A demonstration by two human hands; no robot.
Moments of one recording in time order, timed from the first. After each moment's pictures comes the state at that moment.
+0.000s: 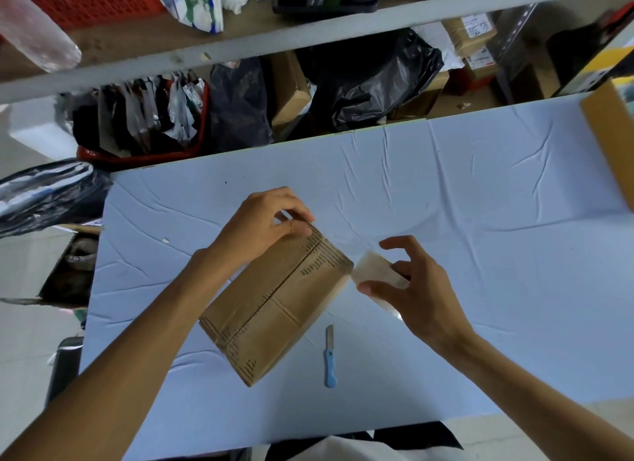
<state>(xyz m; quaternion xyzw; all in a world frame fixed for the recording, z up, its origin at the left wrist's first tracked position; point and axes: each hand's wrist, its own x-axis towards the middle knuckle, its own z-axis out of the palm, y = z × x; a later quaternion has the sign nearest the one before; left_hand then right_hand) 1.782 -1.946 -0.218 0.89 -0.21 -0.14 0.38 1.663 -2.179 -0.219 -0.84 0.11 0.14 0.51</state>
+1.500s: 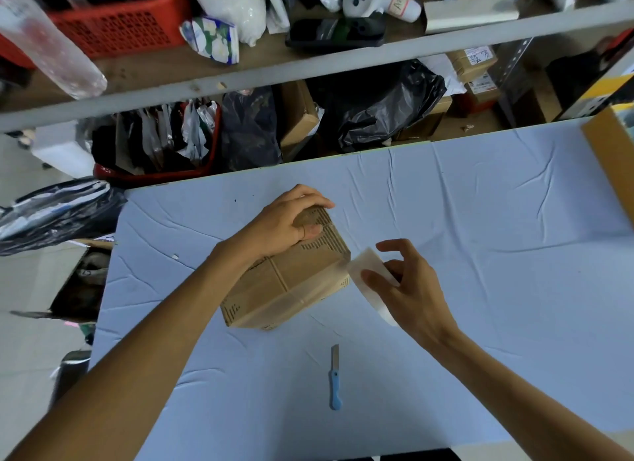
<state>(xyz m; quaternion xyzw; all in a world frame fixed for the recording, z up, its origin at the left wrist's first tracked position) 1.815 -1.952 -0.225 0.89 -0.22 -0.21 0.34 1.689 -2.163 -0.216 -0.81 0.14 0.12 0.56</state>
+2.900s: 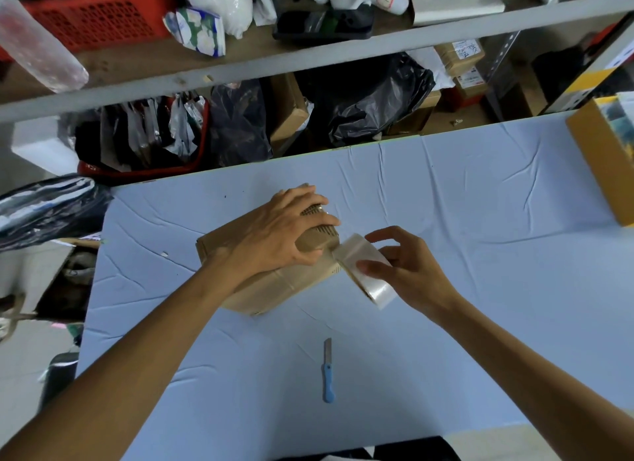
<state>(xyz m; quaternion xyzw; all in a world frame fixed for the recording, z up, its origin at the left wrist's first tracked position) 1.792 -1.963 -0.220 0.91 -0.38 -0.09 0.13 1.706 -2.186 -0.217 -0.76 0.11 0.18 0.61</state>
